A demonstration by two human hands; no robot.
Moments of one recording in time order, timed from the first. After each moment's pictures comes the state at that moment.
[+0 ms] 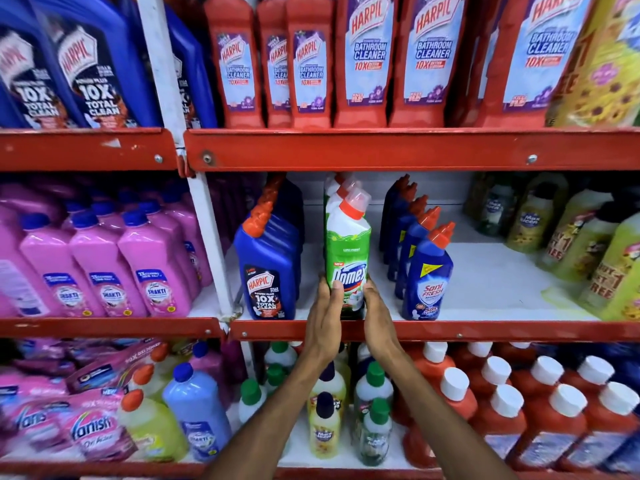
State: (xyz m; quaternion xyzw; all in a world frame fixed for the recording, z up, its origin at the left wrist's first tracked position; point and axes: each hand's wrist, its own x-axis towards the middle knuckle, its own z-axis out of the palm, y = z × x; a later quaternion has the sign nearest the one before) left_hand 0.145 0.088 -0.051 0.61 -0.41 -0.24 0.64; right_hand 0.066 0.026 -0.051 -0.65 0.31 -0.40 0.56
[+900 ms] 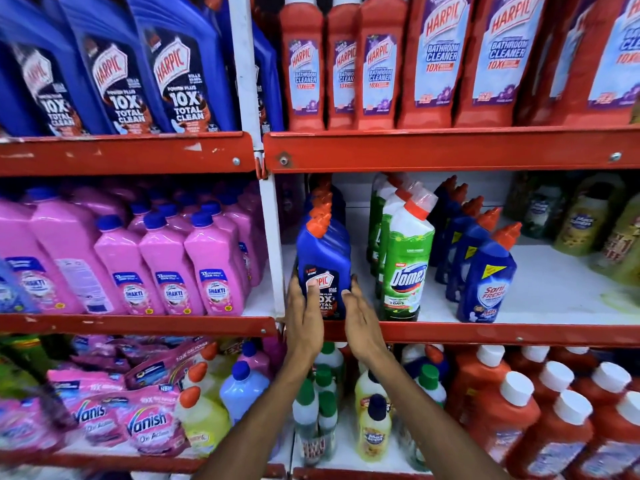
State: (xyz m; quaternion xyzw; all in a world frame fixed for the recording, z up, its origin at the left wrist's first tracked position) left_hand 0.235 0.160 -0.039 0.67 -0.31 -0.13 0.66; right_hand 0.158 0.091 -0.053 -0.73 0.32 -0.35 0.48
